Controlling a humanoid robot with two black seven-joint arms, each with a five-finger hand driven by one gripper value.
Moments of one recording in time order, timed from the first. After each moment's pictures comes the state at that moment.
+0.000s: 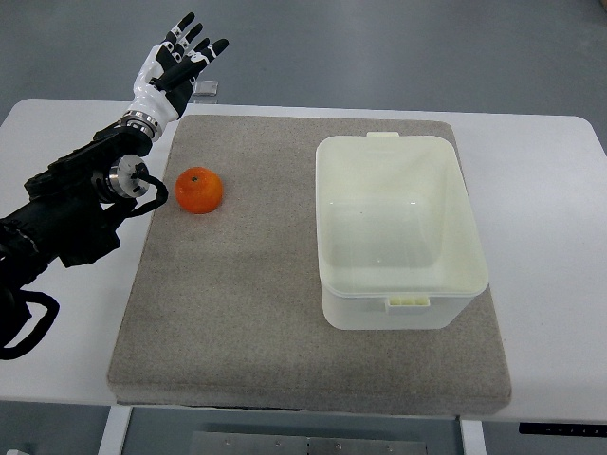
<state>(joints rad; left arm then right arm) -1.06 0.13 -0.29 -0.31 -0.24 -0.23 -0.47 0.03 0.00 -0.05 0.12 0.02 -0.16 0.17</state>
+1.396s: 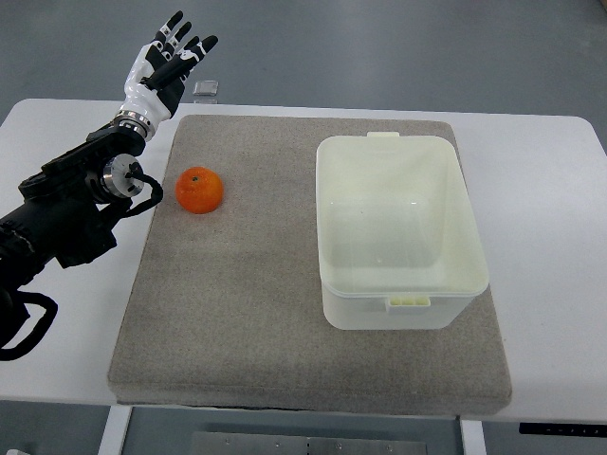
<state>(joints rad) -1.05 0.13 -0.33 -0.30 -0.23 -0.23 -0.47 0.03 0.00 -0.05 0.12 0.02 -0.16 0.17</state>
